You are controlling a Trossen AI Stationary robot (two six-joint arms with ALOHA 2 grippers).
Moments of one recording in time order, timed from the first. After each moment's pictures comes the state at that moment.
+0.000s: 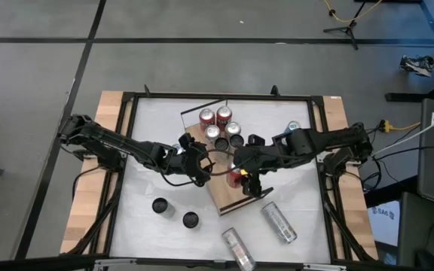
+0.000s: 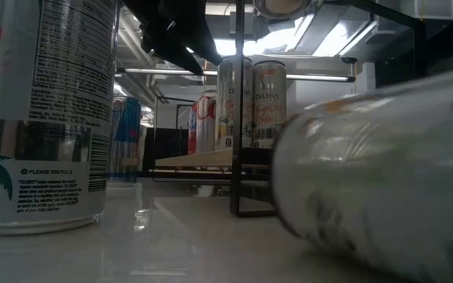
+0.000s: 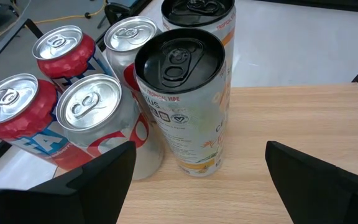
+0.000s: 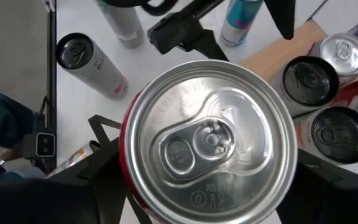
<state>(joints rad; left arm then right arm) -0.23 1.52 1.11 -0.39 -0.65 -0.41 0.29 1.75 2.03 -1.26 0.14 0.38</state>
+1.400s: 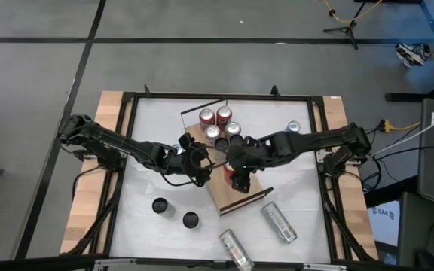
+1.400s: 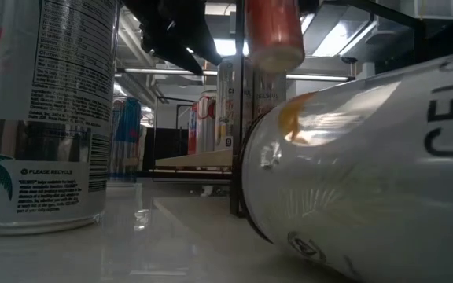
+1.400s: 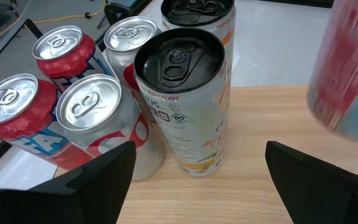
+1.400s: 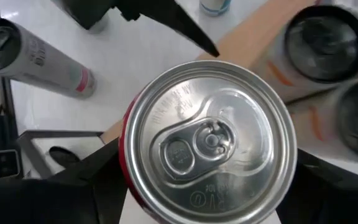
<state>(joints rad) -0.23 1.52 1.11 -0.40 -0.65 -0.41 0.22 1.75 1.80 -1.11 0.12 0.45</state>
